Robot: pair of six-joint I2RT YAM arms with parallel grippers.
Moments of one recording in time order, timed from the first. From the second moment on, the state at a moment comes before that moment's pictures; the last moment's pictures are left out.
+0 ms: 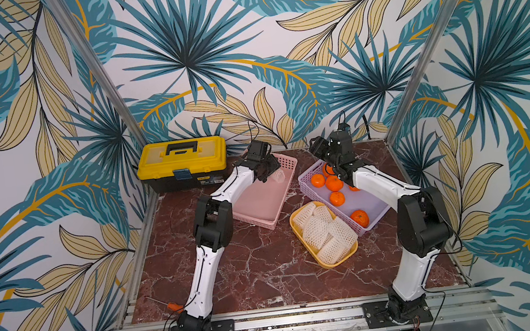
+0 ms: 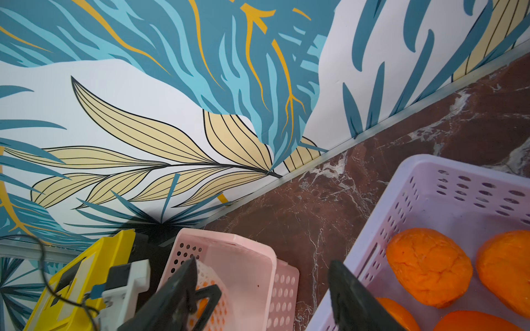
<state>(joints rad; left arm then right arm) -0.41 2.36 2.10 -0.47 0.16 -0.92 0.25 1.86 1.43 0.10 0.12 0.73</state>
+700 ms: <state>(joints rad) -0.64 1.46 0.99 -0.27 0.29 -1.23 0.25 1.82 1.36 0.22 0.05 0.68</state>
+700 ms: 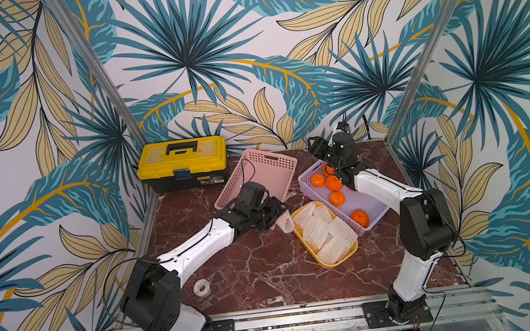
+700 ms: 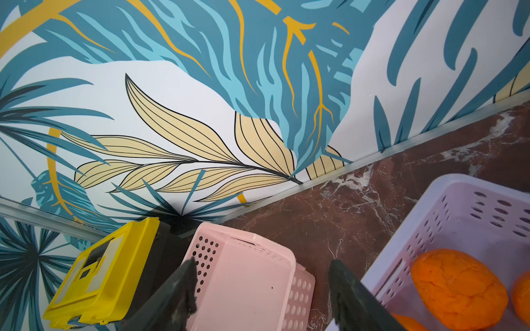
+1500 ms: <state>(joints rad) -0.74 1.04 0.43 -0.20 0.19 -1.59 0.56 1.41 0.94 0.27 0.03 0.58</state>
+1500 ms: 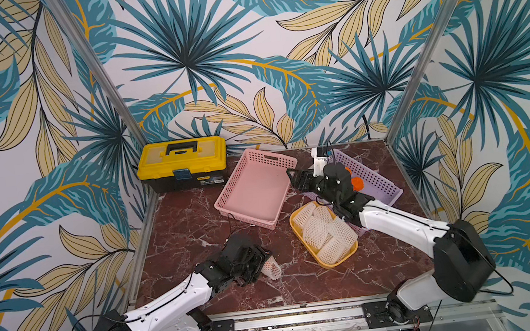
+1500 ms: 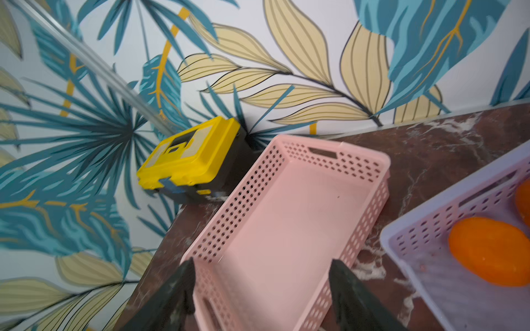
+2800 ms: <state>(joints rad) -0.65 1.19 0.48 -0.12 0.23 -1.70 1.05 1.45 0.68 0.13 0.00 0.68</state>
